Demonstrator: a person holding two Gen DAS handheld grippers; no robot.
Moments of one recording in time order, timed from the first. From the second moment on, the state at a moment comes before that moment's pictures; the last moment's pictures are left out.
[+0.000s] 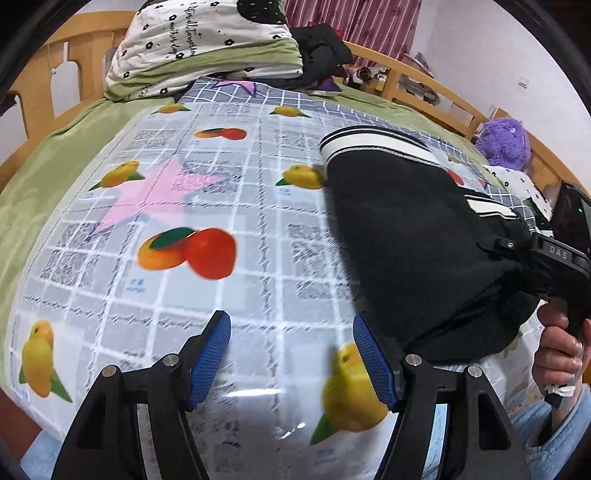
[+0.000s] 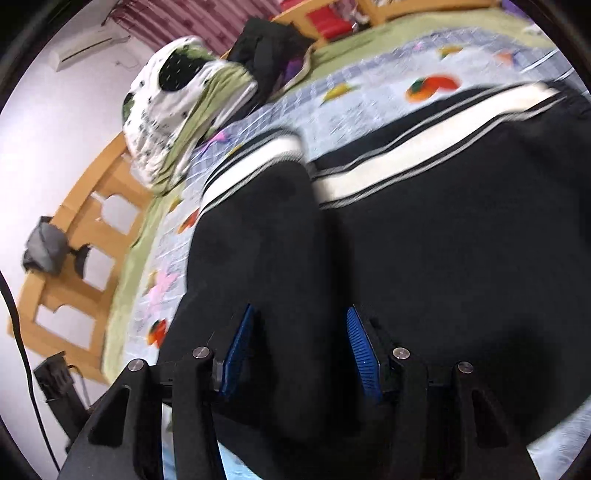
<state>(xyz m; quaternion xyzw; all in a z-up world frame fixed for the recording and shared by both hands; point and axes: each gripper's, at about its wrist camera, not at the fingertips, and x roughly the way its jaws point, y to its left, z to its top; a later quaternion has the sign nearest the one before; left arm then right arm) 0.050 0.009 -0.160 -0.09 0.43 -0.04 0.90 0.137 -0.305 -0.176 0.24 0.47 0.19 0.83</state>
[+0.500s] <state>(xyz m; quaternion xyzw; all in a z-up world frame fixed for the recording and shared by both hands) 0.048 -0.012 -0.144 -0.13 0.44 -0.08 0.89 0.090 -0.323 -0.089 0.11 0.35 0.19 0.91</state>
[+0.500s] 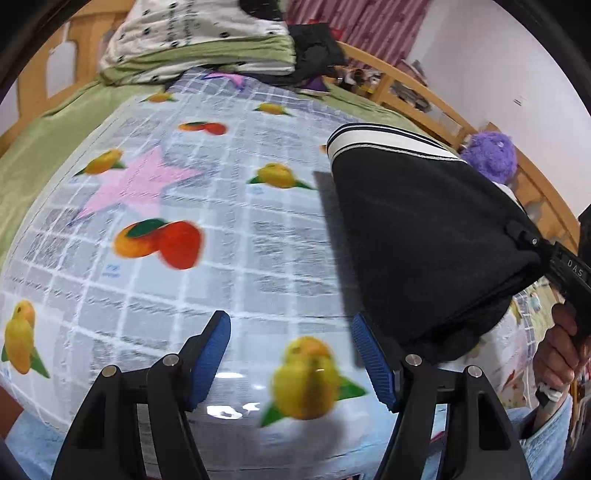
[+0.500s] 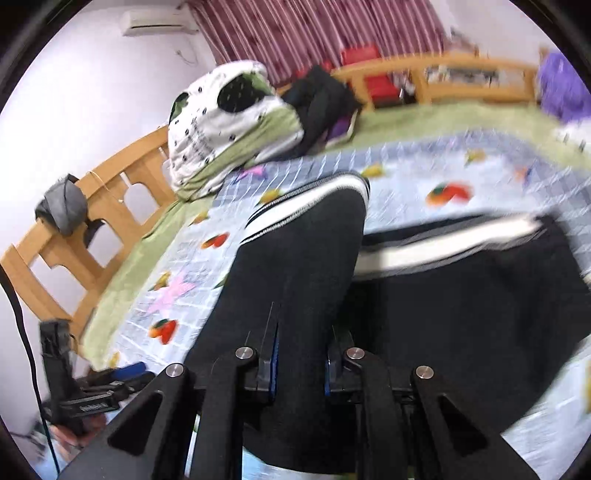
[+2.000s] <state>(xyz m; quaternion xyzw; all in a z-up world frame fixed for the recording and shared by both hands) 0.068 -0.002 -0.127 -0.11 0.35 -0.09 0.93 0.091 -0.365 -0.111 0.21 0.35 0.18 0.90</state>
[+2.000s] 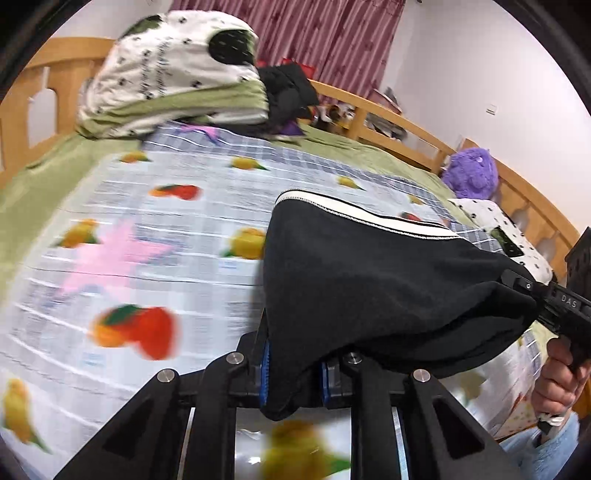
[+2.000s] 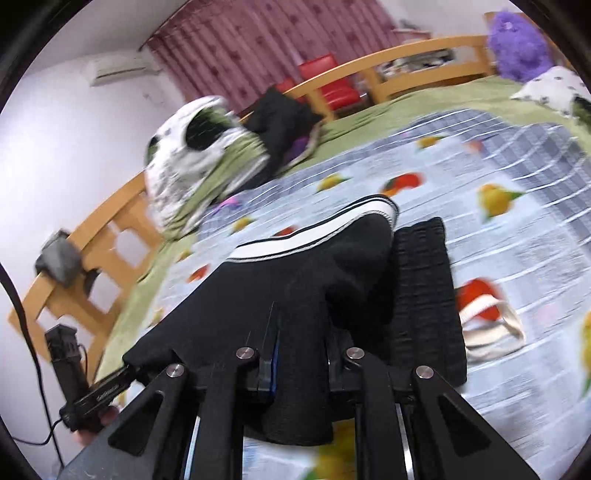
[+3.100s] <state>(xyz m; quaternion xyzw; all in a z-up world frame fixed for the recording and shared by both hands) 0.026 0.091 -0.128 -0.12 0.35 -0.08 0.92 0.157 -0.323 -0.142 0.09 0.42 0.09 0.90</state>
